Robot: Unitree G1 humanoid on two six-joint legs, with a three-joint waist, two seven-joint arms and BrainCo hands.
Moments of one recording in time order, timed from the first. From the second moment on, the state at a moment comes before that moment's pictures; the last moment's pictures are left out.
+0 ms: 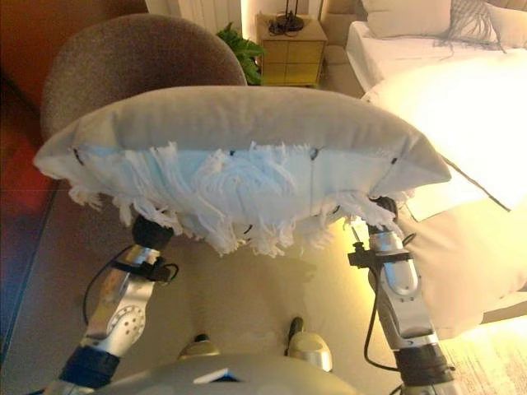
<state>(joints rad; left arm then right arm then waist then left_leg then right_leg) 0.15 0.41 -0.26 -0.02 -0.78 -0.36 -0.23 0.14 -0.48 0.10 -0.19 0.37 -0.35 0.00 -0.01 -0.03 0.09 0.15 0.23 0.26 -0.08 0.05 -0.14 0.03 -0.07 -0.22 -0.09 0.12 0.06</state>
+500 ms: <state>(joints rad) 0.17 0.37 -0.27 -0.02 -0.84 -0.42 -0.14 0.06 -0.51 0.20 -0.21 0.34 -0.35 -0.06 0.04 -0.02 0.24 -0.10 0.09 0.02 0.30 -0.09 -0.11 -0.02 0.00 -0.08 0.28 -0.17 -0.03</state>
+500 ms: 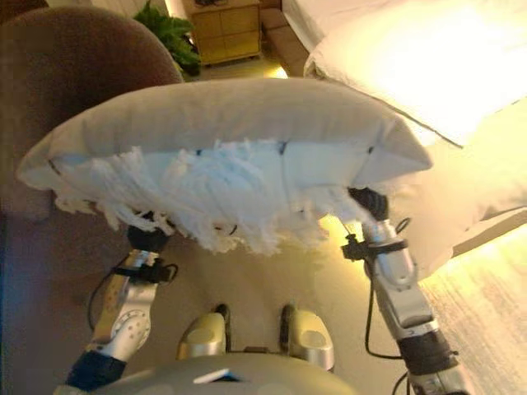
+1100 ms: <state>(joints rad) 0.09 0.39 -0.27 -0.02 -0.84 -0.47 -0.07 0.01 -0.48 0.19 -0.21 0.35 -0.35 -0.03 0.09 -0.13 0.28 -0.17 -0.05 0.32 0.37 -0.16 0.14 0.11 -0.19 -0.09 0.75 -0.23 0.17</state>
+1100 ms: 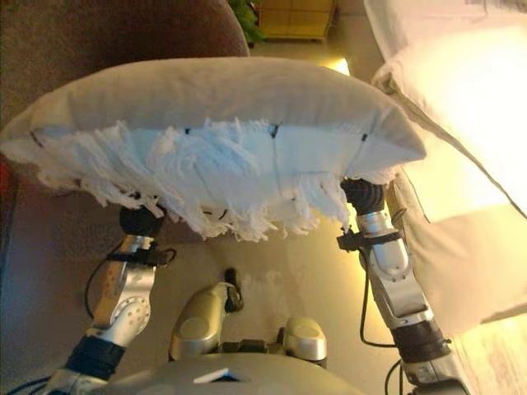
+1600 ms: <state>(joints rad) 0.07 0.38 -0.26 0.00 -0.84 -0.42 -0.09 0.08 -0.46 0.20 -0.21 0.34 -0.35 -0.10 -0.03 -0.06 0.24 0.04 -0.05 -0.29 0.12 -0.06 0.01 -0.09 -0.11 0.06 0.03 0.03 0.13</state>
